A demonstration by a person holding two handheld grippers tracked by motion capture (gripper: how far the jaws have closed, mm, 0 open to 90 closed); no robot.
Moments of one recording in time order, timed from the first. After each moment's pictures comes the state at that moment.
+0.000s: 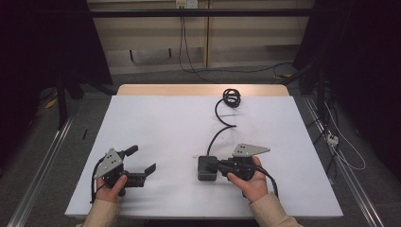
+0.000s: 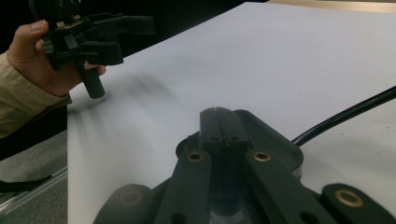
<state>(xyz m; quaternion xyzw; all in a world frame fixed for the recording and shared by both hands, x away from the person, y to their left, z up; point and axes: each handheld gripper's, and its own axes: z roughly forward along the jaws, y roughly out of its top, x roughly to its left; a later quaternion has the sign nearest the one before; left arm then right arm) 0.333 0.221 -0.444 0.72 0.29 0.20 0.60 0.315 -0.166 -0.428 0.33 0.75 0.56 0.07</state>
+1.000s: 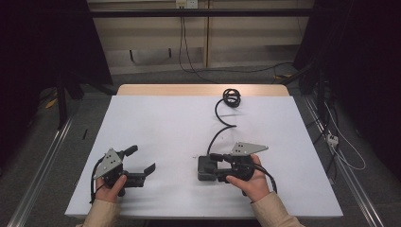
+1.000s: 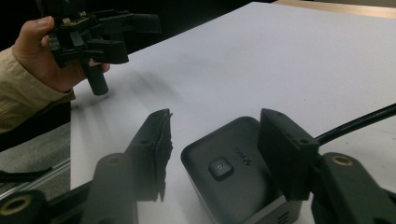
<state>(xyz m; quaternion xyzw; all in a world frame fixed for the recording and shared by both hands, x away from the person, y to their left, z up) 0.332 0.222 -0.443 0.72 0.29 0.20 0.60 0.317 -0.162 -0.423 0.32 0.77 0.56 0.07</state>
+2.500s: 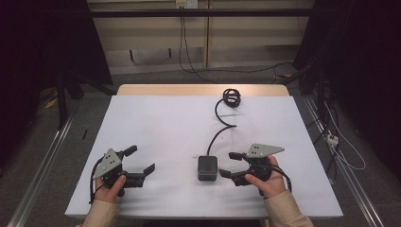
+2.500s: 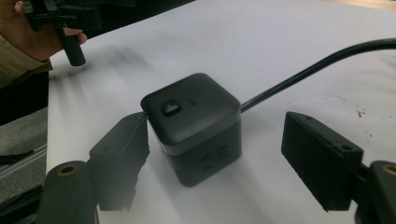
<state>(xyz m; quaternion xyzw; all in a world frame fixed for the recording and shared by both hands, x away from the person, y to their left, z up) 0.332 0.224 -0.443 0.72 0.29 0.20 0.60 0.313 -0.208 -0.431 0.32 0.78 0.53 0.09</state>
